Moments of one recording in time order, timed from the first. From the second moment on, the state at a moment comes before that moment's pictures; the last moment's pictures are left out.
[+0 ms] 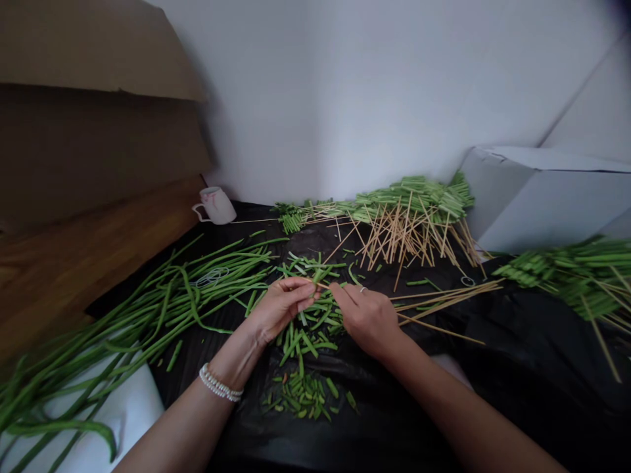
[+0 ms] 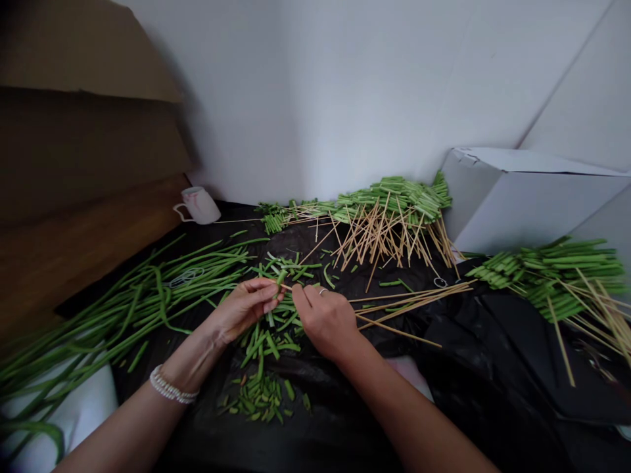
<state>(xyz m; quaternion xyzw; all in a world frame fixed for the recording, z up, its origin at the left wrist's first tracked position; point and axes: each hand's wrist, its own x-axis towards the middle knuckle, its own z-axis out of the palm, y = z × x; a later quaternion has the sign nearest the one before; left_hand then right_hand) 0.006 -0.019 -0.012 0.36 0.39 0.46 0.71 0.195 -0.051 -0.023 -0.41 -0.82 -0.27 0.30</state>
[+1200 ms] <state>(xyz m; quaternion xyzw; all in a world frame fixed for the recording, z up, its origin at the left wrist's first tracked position) -0.044 0.004 -0.028 0.76 0.62 0.19 0.00 0.206 -0.041 -0.031 -0.45 -0.80 -0.27 0.28</state>
